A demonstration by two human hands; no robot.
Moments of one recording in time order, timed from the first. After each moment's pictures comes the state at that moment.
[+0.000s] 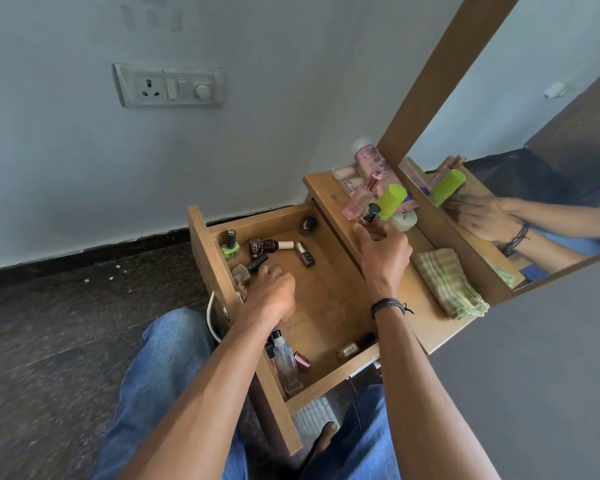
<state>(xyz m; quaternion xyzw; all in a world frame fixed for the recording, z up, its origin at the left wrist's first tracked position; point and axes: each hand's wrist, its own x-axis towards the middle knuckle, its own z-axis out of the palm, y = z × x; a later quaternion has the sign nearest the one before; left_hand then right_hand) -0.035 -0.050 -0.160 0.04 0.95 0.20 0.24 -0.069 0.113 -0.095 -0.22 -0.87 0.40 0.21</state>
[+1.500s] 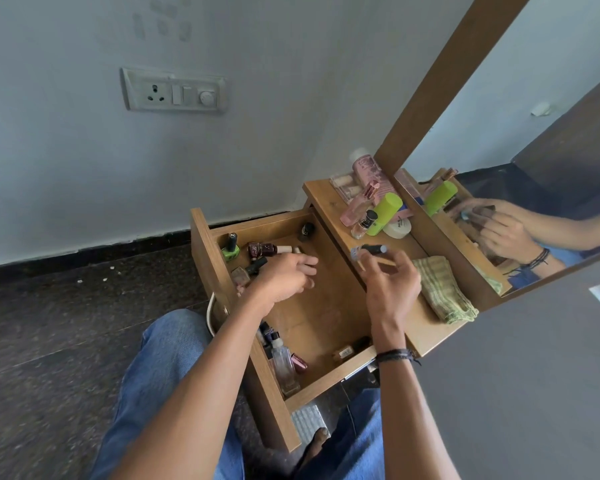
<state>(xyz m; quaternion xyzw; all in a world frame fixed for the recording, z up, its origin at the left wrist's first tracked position) -0.047 -0.056 -0.138 -0.01 0.73 0.64 0.25 -0.013 0.118 -0.100 -0.15 -0.82 0.47 0.27</state>
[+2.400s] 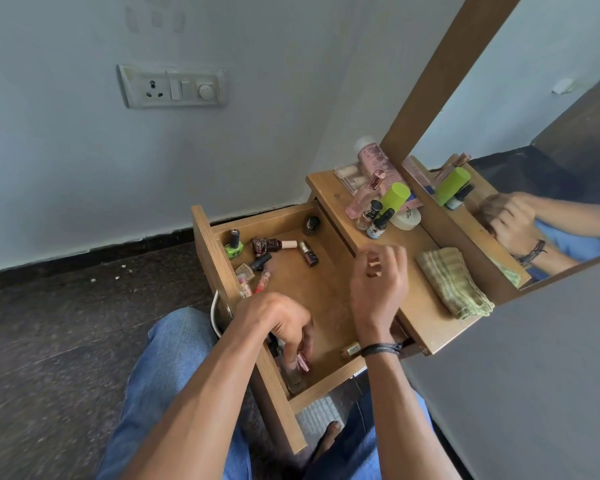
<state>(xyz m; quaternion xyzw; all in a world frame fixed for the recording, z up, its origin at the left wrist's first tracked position) -0.031 -0.051 -0.147 0.25 0.80 0.17 0.52 -0.021 0.104 -0.132 -0.01 -0.85 0.32 0.42</state>
